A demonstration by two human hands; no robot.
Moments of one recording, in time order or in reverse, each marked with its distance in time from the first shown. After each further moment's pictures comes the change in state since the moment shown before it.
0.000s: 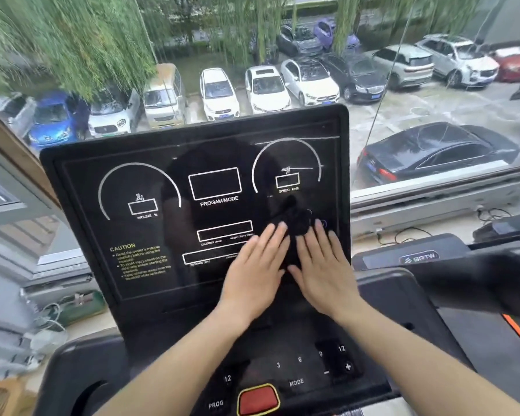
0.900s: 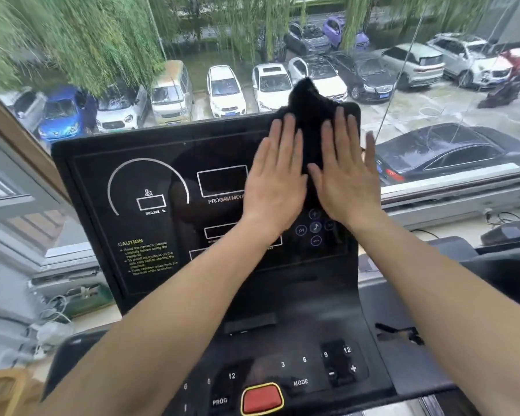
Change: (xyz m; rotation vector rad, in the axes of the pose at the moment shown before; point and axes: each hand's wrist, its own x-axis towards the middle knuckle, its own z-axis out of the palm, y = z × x) left_hand 0.129 -0.033 -0.074 -0.022 0.217 -0.237; right_hand 0.116 0.059 -0.084 0.029 0.266 0.211
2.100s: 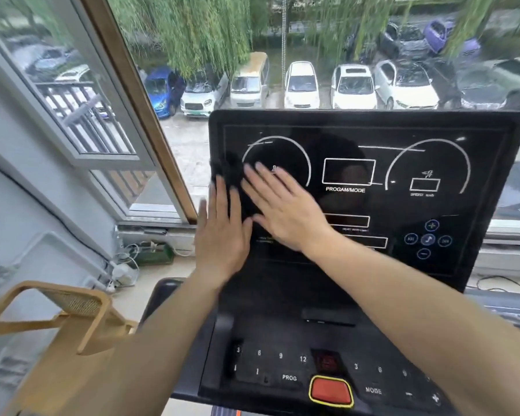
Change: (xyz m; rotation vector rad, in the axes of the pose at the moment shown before) left_hand -0.203 -0.204 -0.004 0.048 -0.193 -0.431; right_hand -0.025 -0.254 0.003 -0.106 0.121 -0.782
